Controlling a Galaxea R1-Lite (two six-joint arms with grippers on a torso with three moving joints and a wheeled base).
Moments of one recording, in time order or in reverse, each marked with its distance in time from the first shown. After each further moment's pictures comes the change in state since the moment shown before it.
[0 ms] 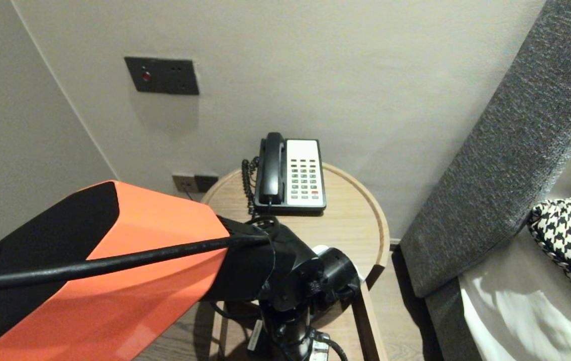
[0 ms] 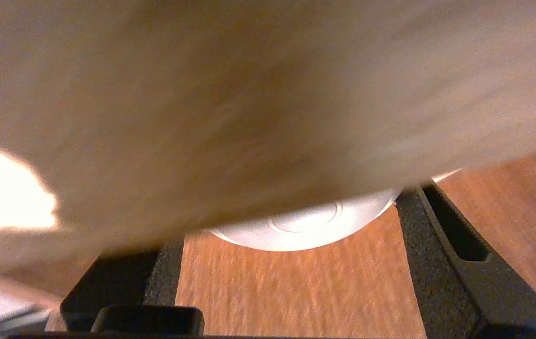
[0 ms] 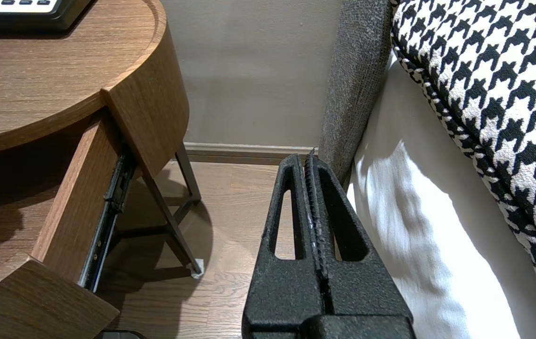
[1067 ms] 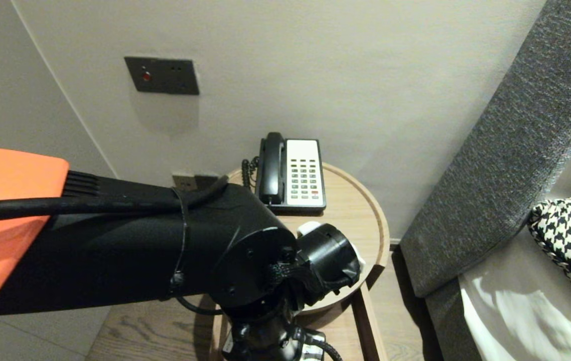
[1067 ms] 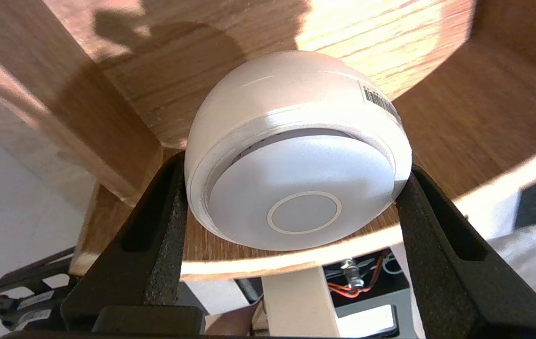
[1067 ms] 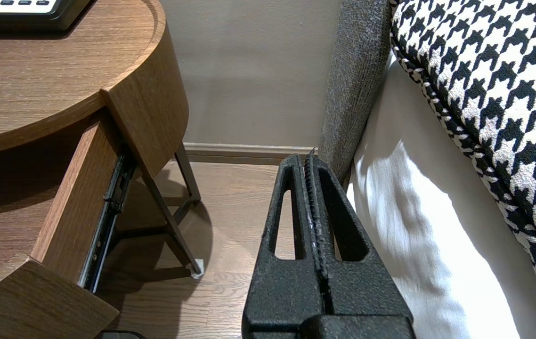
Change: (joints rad) left arm -0.043 -0.221 0.023 0.113 0.000 -0.009; right arm -0.001 0.000 0.000 0.000 -0.001 0.001
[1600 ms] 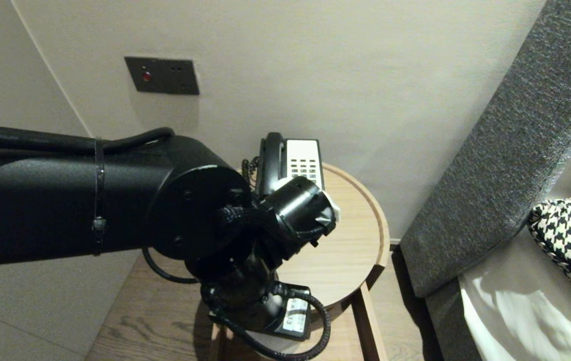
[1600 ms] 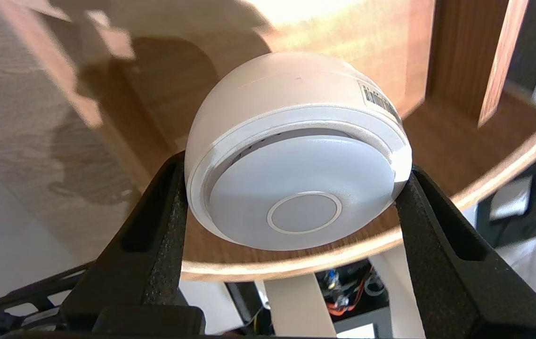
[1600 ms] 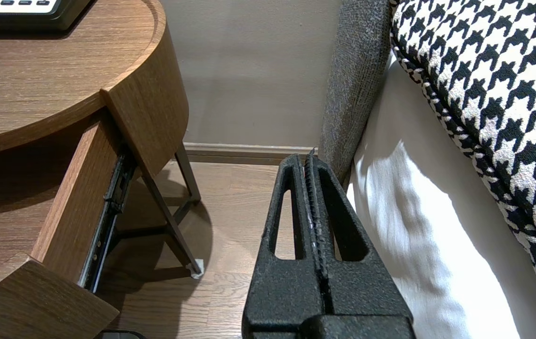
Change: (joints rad) left arm 0.077 -0.071 -0.058 0.008 0.052 0.001; right arm 0.000 0.000 0.000 0.000 0.000 0.000
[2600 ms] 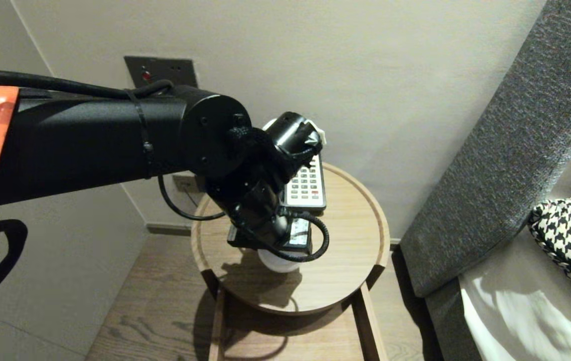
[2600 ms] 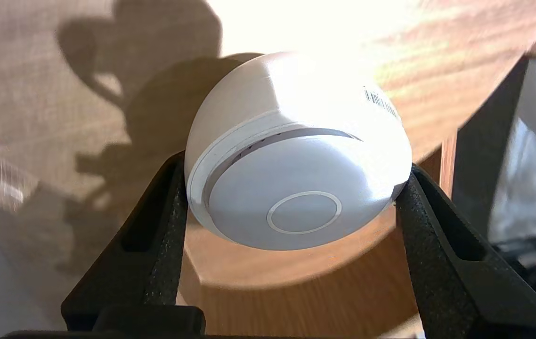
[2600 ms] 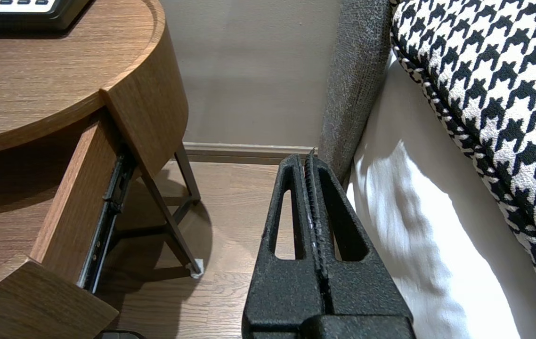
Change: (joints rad) left arm 0.126 0.140 -0.341 0.016 0.083 0.125; right arm -0.001 0.000 0.000 0.000 0.000 0.000
